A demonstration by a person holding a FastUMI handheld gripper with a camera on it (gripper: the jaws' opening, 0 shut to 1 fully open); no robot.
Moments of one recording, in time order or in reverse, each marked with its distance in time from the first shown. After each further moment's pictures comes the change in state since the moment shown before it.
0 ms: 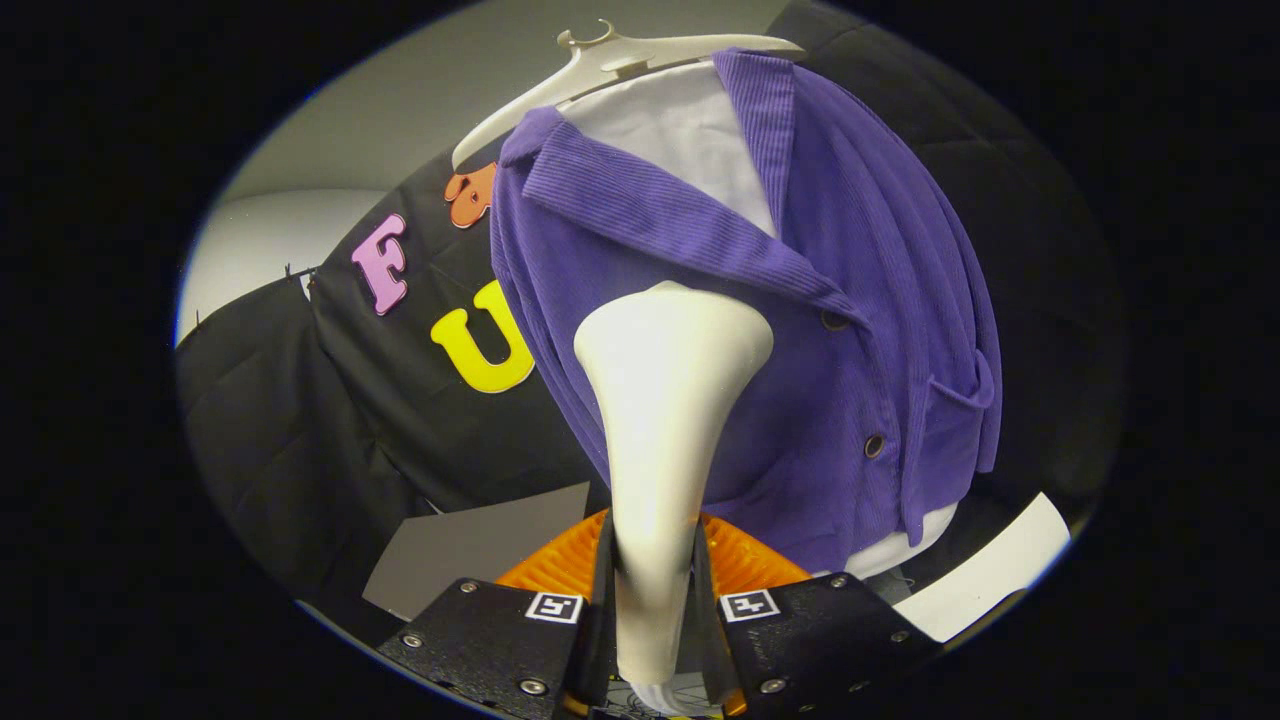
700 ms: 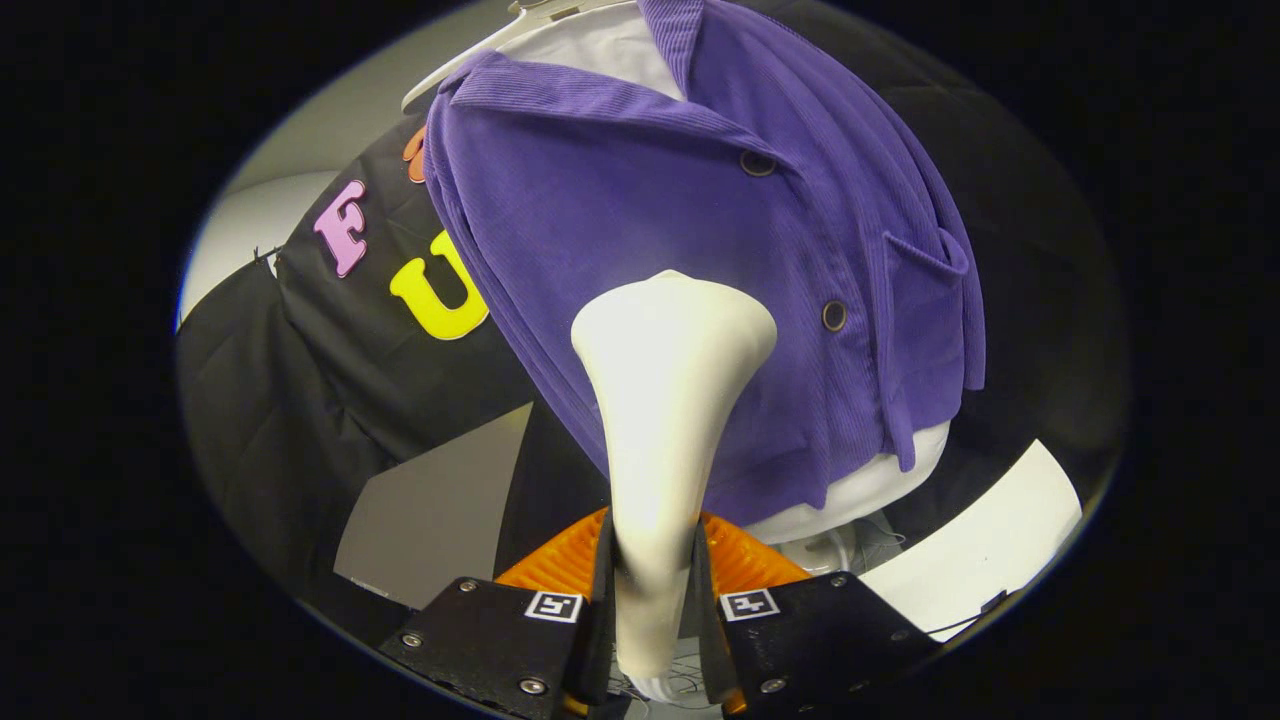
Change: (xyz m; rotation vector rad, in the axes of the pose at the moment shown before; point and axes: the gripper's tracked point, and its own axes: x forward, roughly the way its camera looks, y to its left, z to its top) arm 0.011 -0.045 -0.089 0.049 0.135 -0.067
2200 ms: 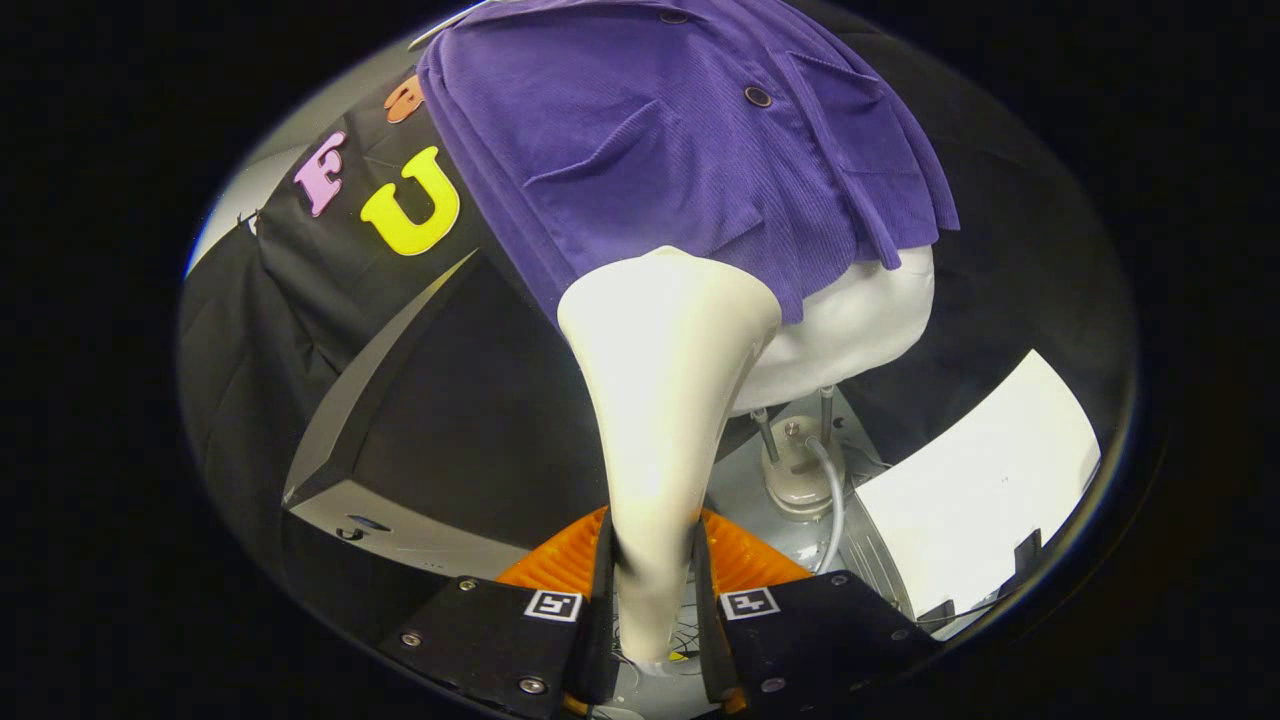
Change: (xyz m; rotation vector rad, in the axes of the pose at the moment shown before) arm -0.005 -0.028 -0.162 0.000 0.131 -0.050
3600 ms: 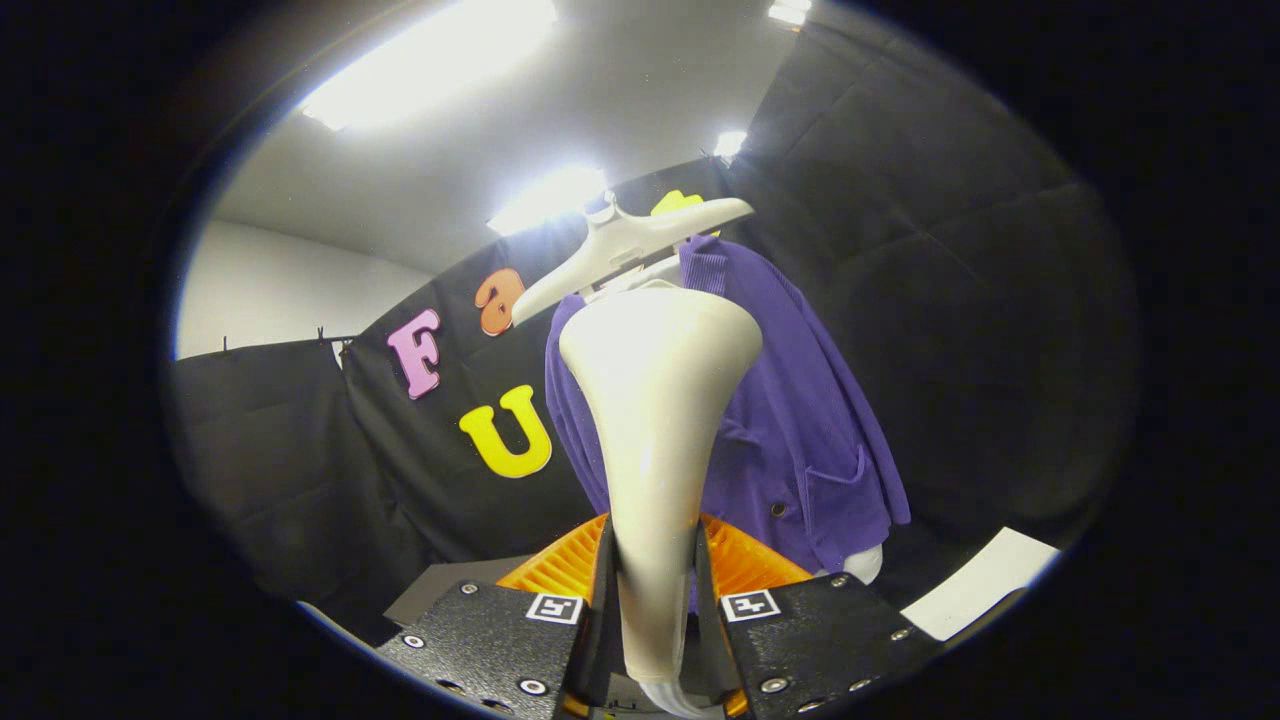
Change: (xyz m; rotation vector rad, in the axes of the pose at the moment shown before) arm -0.256 0.045 0.281 -0.033 -0.666 0.131
